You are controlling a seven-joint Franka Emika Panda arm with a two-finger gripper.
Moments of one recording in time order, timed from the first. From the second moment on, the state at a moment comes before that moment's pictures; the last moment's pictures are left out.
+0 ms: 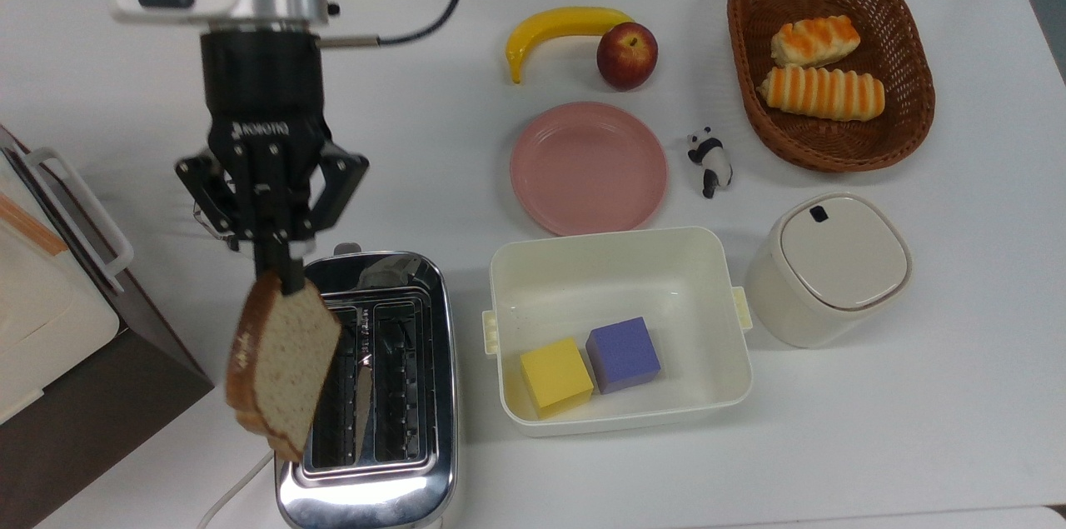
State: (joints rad) arm 0.01 0.45 -0.13 -1.36 0.44 2.77 -0.21
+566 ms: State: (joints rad) arm -0.02 0.26 -0.14 -1.38 0.44 2.49 -0.21
